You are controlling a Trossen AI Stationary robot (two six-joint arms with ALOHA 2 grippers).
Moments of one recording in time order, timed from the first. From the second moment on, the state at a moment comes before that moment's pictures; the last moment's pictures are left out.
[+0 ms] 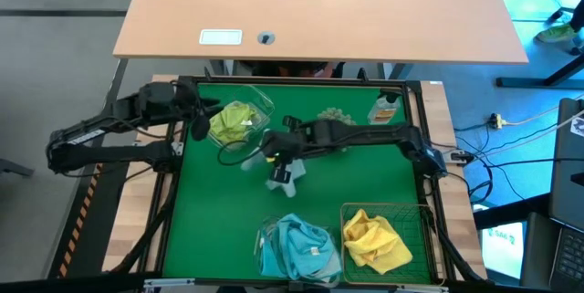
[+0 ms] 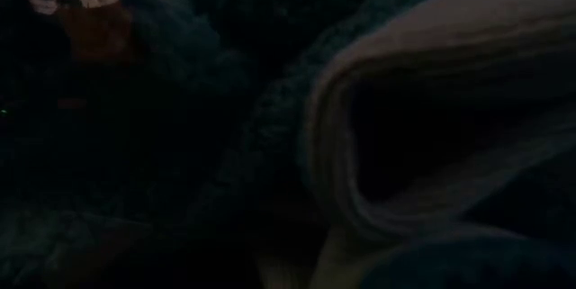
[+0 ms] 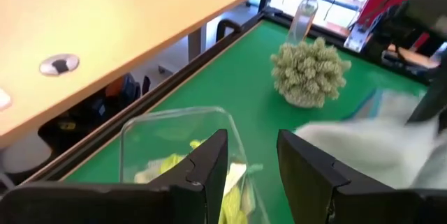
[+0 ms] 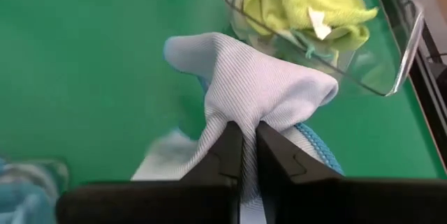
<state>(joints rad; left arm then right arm) 0.35 0.62 0.87 -0.69 -0.17 -0.23 0.12 2.18 2.34 -1.15 0.26 0.18</state>
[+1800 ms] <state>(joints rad) -0.04 0.62 0.58 -0.27 -0.09 -0.23 0.71 1.90 2.34 -1.09 0.36 0.32</state>
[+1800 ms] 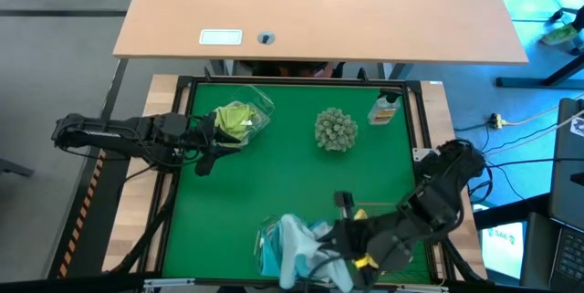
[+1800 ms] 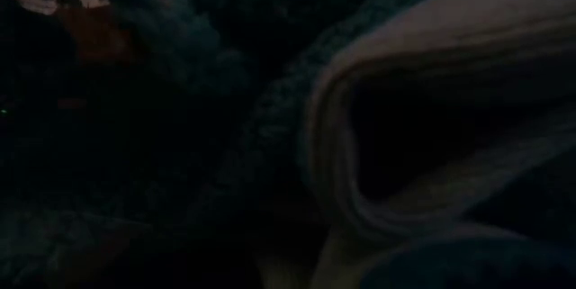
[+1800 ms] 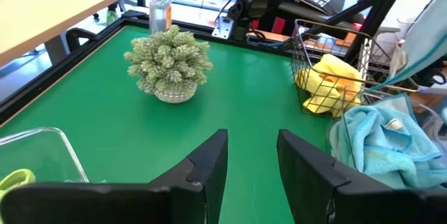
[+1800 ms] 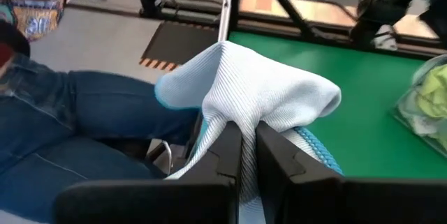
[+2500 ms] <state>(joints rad) -0.06 0.62 0.58 -0.27 -0.10 -0.23 0.58 2.13 2.34 -1.10 0.10 0.32</state>
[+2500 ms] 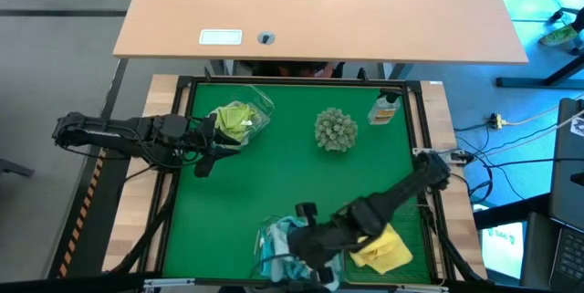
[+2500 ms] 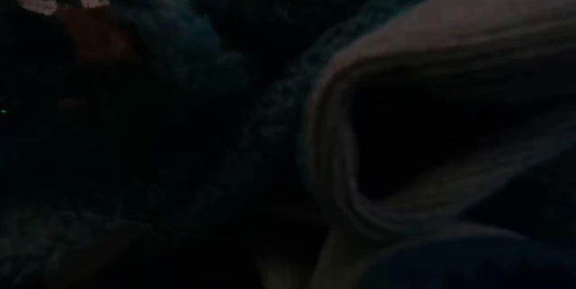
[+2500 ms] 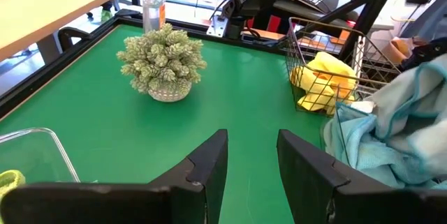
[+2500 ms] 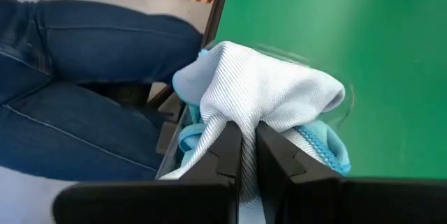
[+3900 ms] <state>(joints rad) -0.06 0.62 0.58 -0.27 -0.08 -0.23 0.43 2.51 2.32 -1.08 -0.23 0.28</state>
